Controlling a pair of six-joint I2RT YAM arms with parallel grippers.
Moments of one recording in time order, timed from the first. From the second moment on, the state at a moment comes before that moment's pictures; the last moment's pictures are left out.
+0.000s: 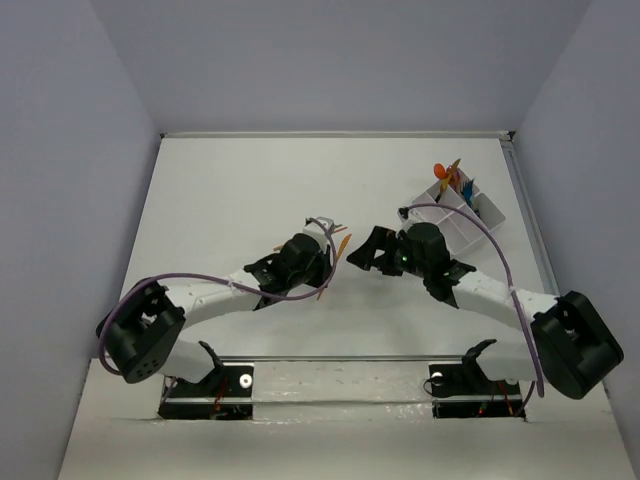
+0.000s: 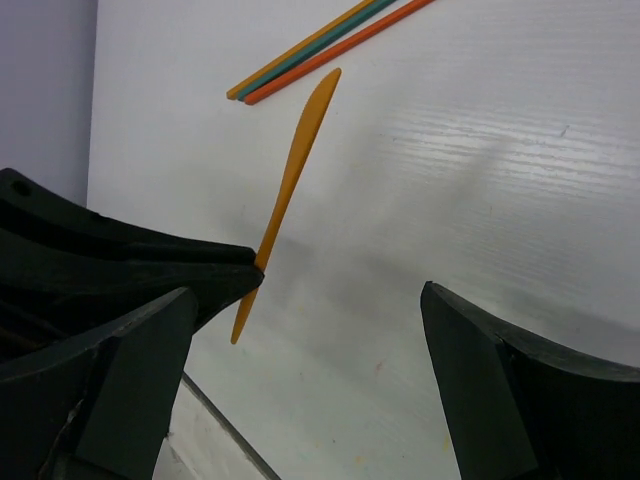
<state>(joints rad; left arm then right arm) -0.86 1.39 0.66 0.09 -0.09 -0.45 0.57 1.25 0.54 0.25 -0.24 0.78</state>
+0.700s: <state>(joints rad) -0.89 1.29 0.65 0.18 -0.01 -0.47 0.62 1.42 0.57 0.45 -0.22 0.90</state>
